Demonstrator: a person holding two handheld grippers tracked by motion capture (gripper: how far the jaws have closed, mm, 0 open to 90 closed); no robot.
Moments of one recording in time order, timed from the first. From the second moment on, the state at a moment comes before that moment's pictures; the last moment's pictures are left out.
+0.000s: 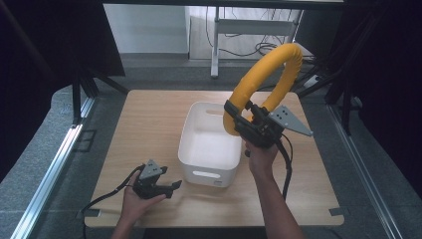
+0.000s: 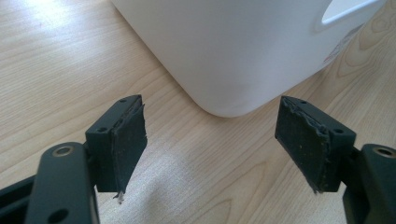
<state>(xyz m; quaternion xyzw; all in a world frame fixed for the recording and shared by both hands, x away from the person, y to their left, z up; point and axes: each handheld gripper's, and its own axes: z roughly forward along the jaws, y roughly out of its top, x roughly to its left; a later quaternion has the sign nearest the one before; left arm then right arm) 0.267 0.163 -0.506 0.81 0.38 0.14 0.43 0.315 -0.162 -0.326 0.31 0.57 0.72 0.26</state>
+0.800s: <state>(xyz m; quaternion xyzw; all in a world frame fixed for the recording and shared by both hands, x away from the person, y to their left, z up) 0.267 0.165 -0.507 0.81 0.38 0.14 0.42 0.318 -0.114 -0.335 0.29 0.59 0.72 0.23</state>
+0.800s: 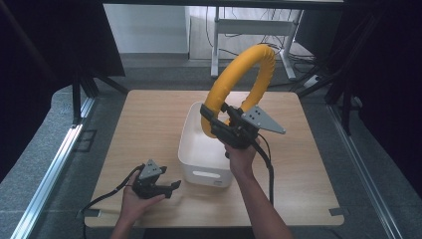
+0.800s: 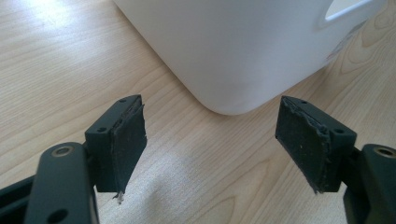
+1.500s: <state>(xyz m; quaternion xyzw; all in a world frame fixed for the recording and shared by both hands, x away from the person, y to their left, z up) 0.268 0.172 -0.506 0.80 0.39 0.14 0.43 0.308 -0.086 -0.349 0.28 0.60 0.72 0.22</state>
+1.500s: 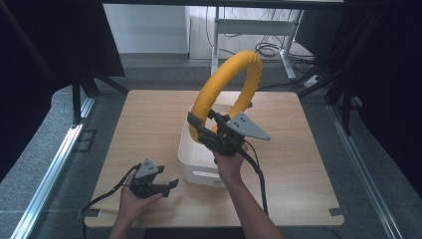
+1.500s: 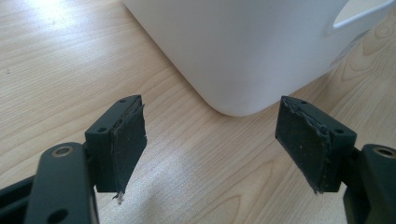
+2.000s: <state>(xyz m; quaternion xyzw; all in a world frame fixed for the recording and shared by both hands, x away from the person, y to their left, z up) 0.268 0.171 -0.507 0.80 0.39 0.14 0.43 0.300 -0.066 -0.371 0.28 0.61 0.71 0.22</state>
